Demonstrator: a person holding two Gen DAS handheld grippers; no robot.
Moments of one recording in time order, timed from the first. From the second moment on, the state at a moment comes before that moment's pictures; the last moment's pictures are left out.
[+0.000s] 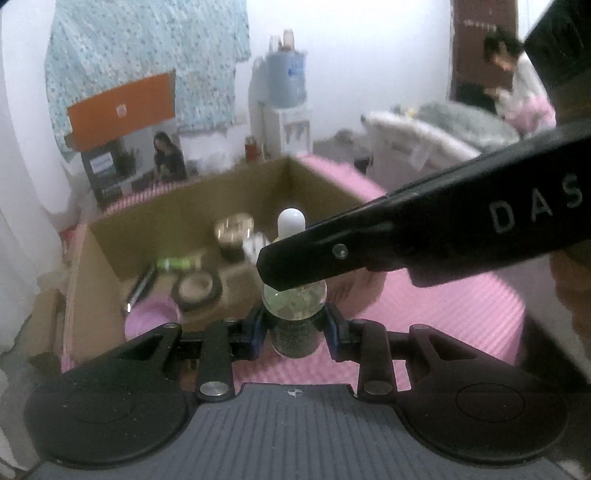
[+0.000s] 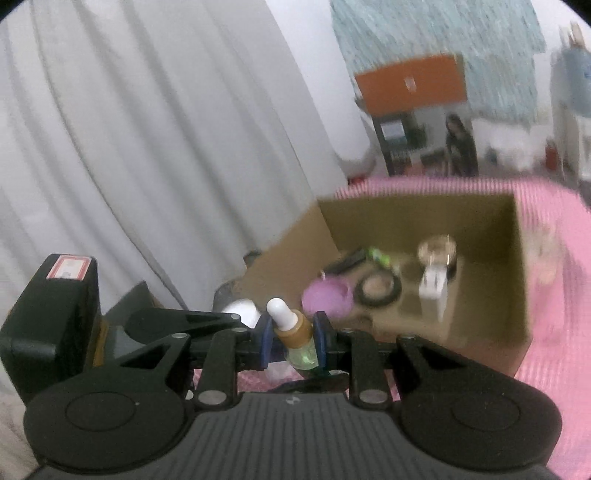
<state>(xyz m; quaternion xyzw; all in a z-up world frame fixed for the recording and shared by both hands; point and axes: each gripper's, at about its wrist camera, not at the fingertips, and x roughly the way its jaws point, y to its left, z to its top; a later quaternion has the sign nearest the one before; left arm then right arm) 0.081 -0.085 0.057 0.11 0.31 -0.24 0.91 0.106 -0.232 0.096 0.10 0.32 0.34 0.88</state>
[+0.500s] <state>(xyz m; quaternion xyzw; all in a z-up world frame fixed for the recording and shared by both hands) 0.191 -0.139 0.058 0.04 0.36 -0.26 0.90 0.214 -0.282 0.110 0.08 0.35 0.31 0.88</state>
